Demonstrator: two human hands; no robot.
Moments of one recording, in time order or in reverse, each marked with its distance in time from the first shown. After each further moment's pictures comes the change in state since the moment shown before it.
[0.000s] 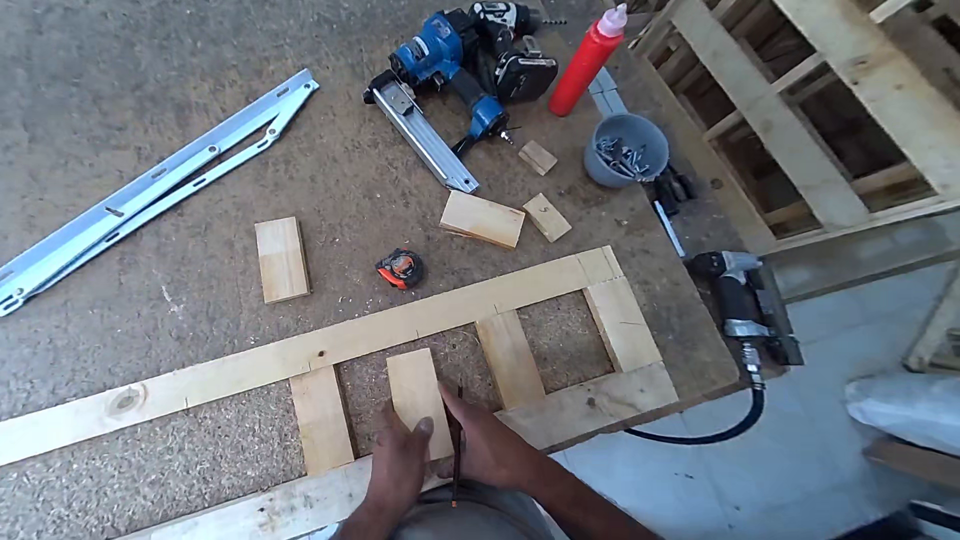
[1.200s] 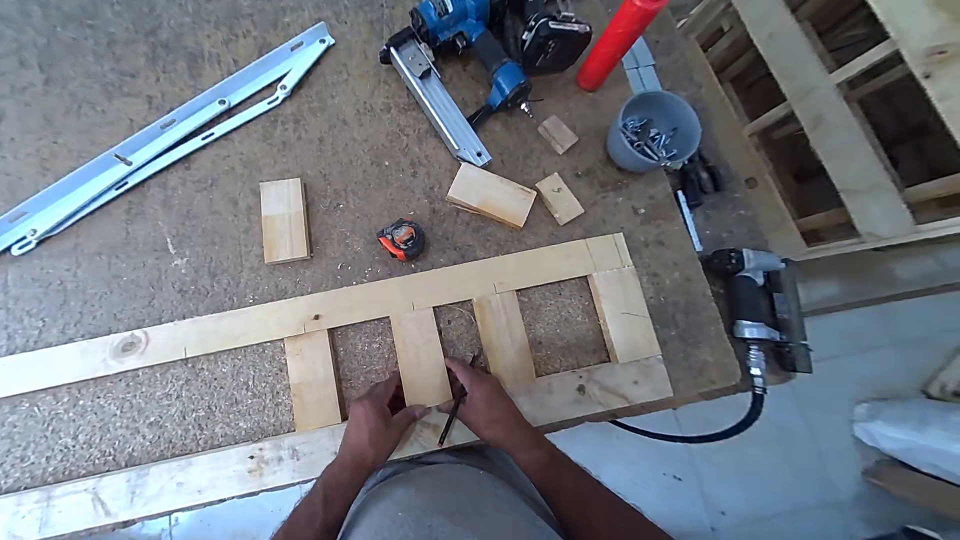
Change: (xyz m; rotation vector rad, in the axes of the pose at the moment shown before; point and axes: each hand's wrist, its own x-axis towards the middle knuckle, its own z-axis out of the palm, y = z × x) left_hand 0.015 -0.025 -0.012 0.333 -0.089 0.127; right_hand 0.010 0.040 -0.001 -0.100 0.119 0.135
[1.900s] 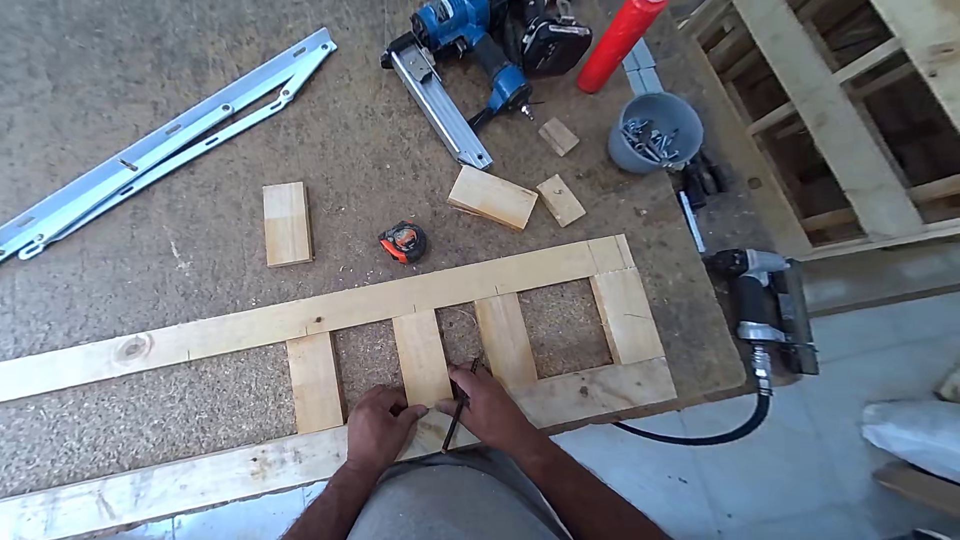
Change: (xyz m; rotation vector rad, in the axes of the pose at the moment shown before) left_hand 0.001 -0.011 0.013 0.132 0.156 -0.015; right_hand -0.001 0.008 0.006 -0.061 0.102 -0.131
